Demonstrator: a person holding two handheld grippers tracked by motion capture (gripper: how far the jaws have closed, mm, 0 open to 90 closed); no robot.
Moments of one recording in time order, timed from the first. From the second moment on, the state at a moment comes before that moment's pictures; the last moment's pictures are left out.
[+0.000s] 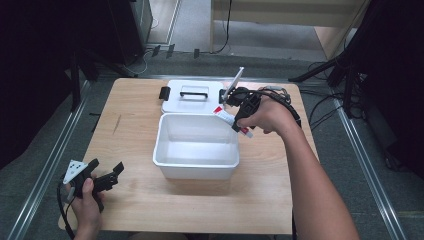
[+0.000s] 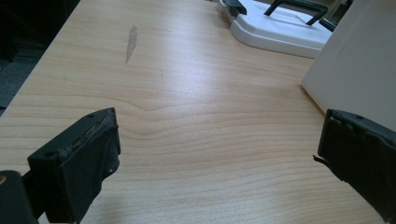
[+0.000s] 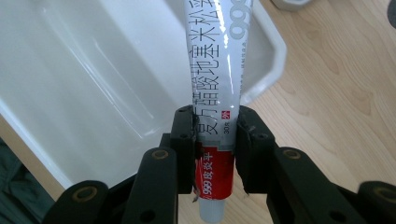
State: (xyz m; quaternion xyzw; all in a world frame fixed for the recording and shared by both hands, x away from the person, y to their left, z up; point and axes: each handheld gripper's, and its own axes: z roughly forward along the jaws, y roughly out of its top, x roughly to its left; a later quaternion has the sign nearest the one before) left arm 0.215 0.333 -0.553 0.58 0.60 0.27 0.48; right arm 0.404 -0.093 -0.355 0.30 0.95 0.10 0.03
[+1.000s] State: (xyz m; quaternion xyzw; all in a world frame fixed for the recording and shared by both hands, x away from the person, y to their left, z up) left arm 0.215 0.333 -0.553 0.58 0.60 0.27 0.48; right arm 0.390 -0.048 -0.389 0.08 0.99 0.10 0.02
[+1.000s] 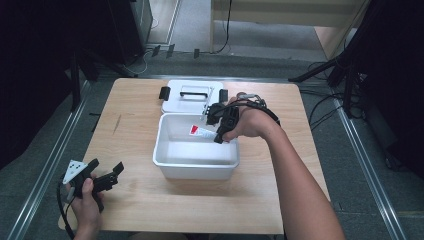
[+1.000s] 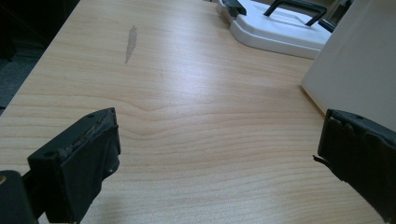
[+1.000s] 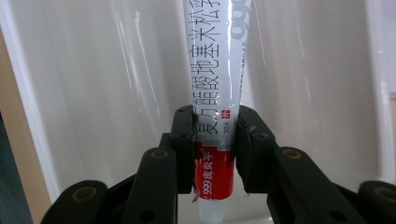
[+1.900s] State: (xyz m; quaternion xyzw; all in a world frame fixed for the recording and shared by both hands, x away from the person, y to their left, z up) left arm 0.215 0.334 -0.553 0.58 0.60 0.27 0.48; right arm 0.389 -0.039 -0.435 0.07 1.00 0.06 -0.01
